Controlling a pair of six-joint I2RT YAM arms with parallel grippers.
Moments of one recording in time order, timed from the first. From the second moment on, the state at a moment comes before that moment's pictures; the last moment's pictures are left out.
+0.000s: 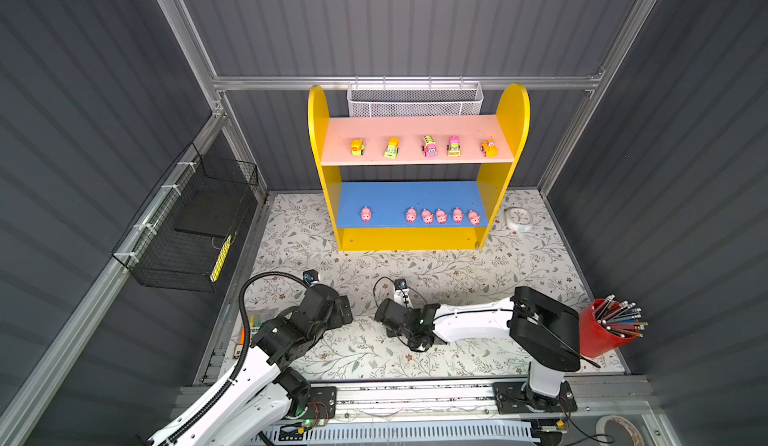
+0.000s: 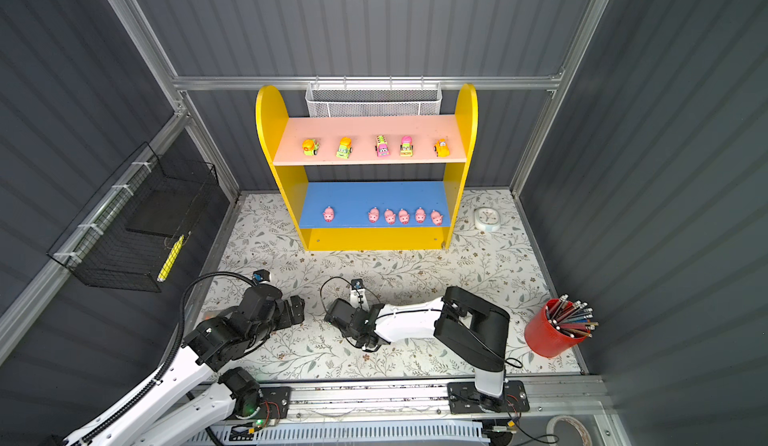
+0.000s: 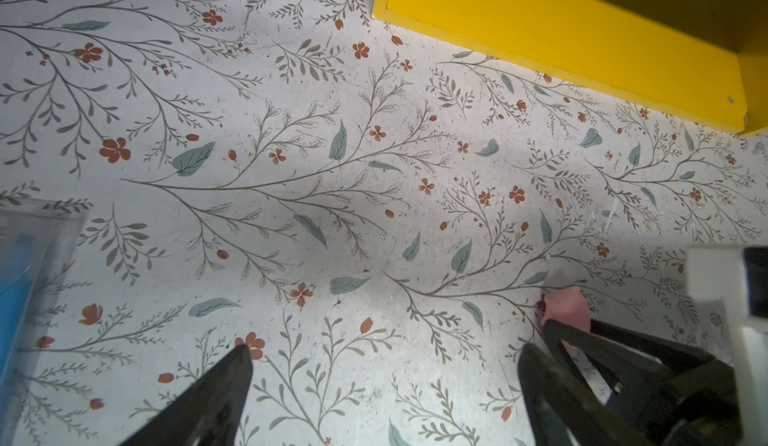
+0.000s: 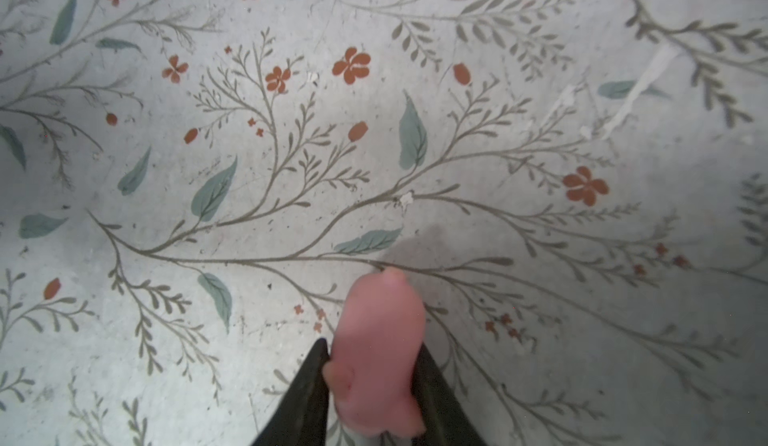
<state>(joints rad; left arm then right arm) -0.67 0.71 0.60 -0.80 -0.31 -0.71 1.19 1.80 1.02 -0.27 0.41 0.91</state>
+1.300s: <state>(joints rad) -0.67 1.07 0.85 -0.66 -0.40 -0.58 0.71 2.14 1.96 -0.54 0.15 0.39</state>
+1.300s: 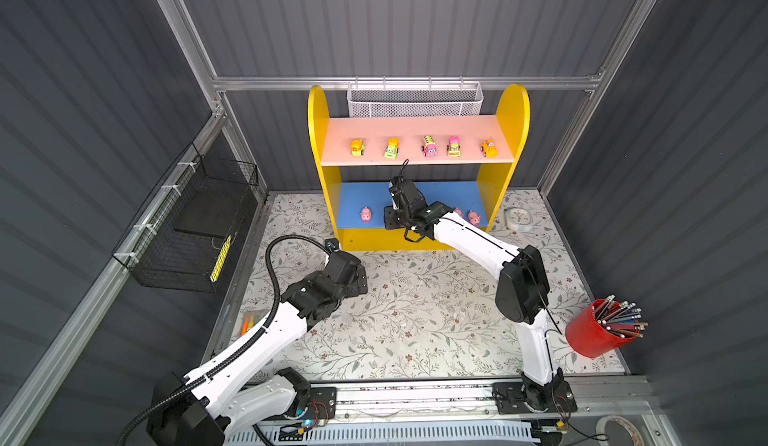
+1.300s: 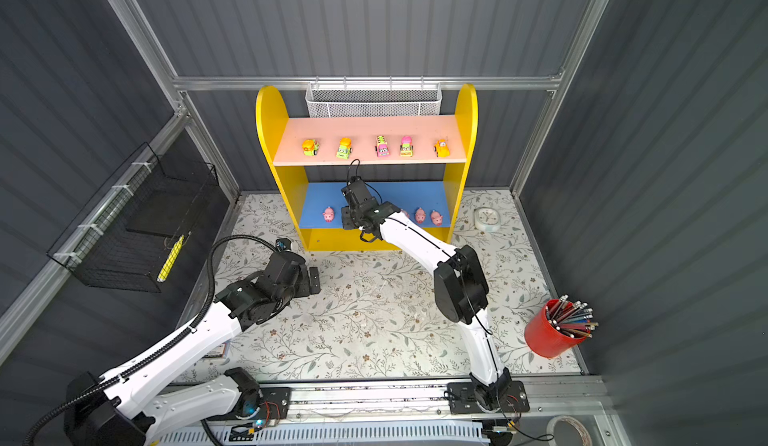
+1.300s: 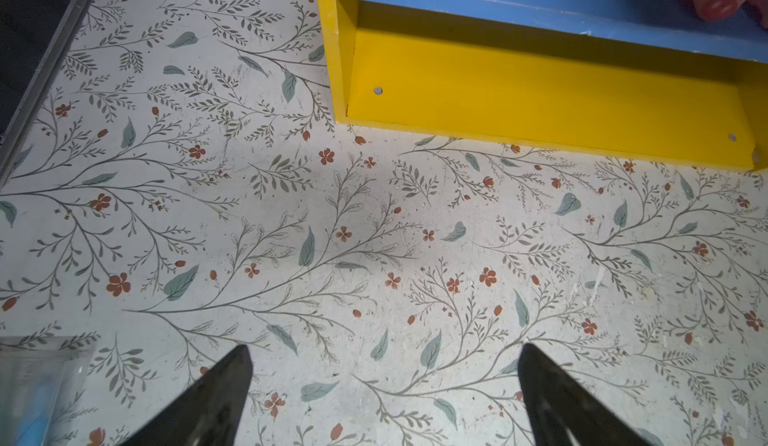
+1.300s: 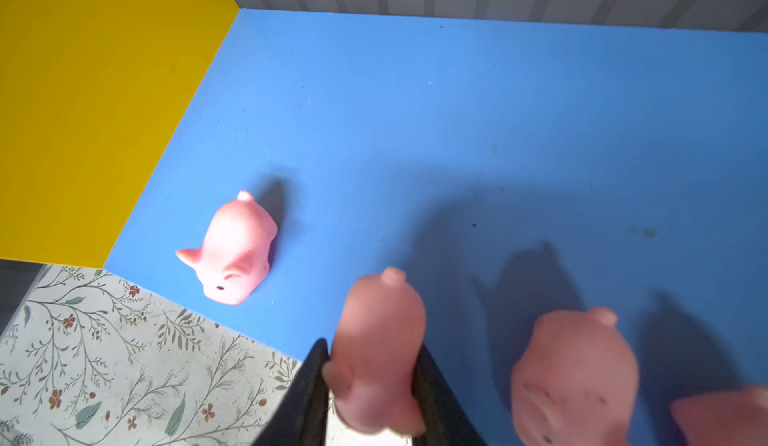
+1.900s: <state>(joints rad) -0.67 1.07 0.85 -0.66 -0.40 -0.58 0.71 2.19 1.99 -0.57 0.15 0.39</state>
